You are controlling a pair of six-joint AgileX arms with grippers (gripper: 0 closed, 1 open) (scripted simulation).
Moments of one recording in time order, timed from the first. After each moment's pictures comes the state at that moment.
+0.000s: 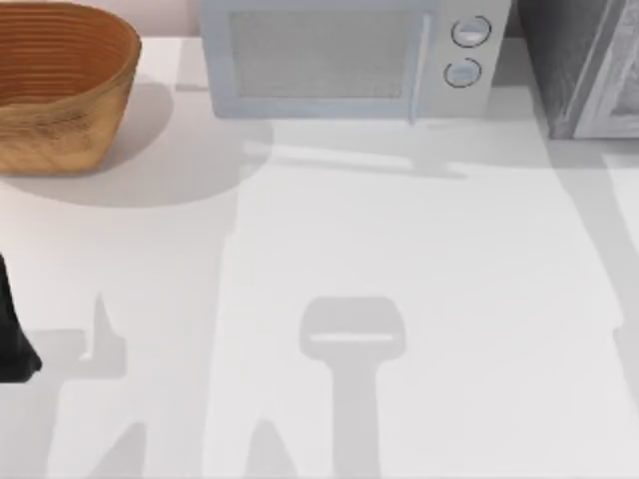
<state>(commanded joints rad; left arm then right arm) 0.00 0.00 0.00 0.00 0.00 0.00 0.10 1.62 1.99 -0.35 0.13 0.02</state>
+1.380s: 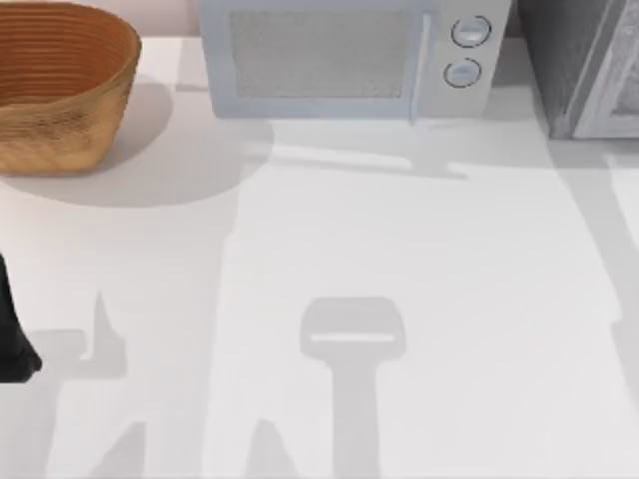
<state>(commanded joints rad) 0.00 0.00 0.00 0.00 0.00 0.00 0.10 1.65 2.01 -0.35 0.13 0.02</state>
